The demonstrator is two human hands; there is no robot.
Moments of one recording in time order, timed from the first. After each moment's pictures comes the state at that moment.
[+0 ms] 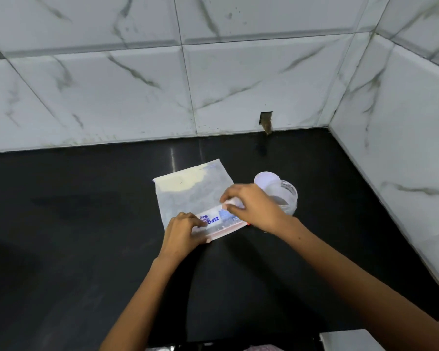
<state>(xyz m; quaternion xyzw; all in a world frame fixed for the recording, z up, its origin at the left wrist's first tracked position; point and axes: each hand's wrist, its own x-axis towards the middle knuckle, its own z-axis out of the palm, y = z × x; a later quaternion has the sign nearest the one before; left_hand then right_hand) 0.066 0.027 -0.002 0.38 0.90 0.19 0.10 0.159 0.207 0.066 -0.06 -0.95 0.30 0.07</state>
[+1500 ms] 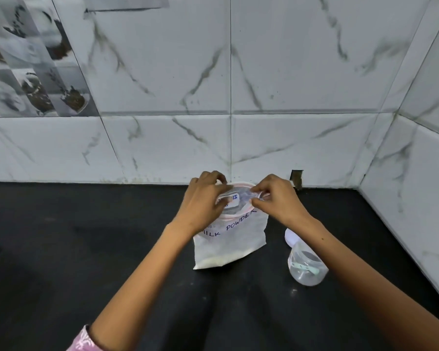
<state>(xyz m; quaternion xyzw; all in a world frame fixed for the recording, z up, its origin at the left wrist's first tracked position) 0.013 0.024 0.172 0.46 0.86 0.16 -0.14 0.099 0.196 0.160 -0.11 -0.94 0.26 0.20</state>
